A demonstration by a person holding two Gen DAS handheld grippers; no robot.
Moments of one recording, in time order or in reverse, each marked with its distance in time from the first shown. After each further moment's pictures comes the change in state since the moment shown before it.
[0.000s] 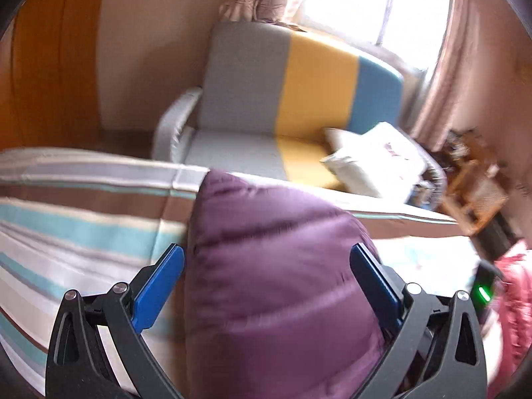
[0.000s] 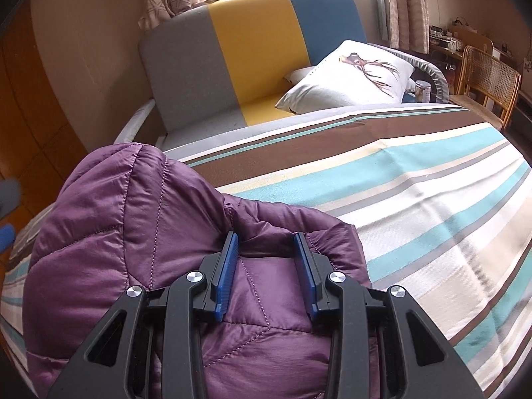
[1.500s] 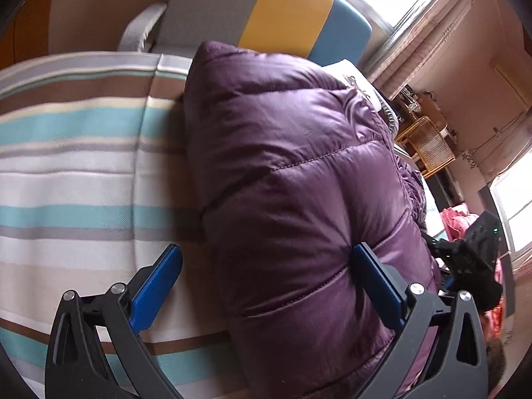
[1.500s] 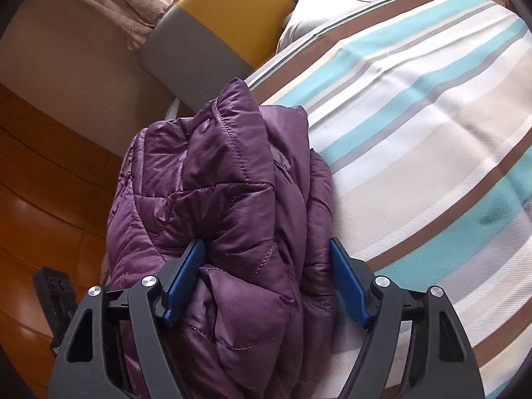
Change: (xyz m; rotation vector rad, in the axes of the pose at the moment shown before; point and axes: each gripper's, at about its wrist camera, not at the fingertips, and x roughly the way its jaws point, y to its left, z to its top) left arm 0.031 0.083 -0.076 -0.045 0.327 -0.357; right arm -0.025 -0.074 -0.052 0.341 0.201 0.343
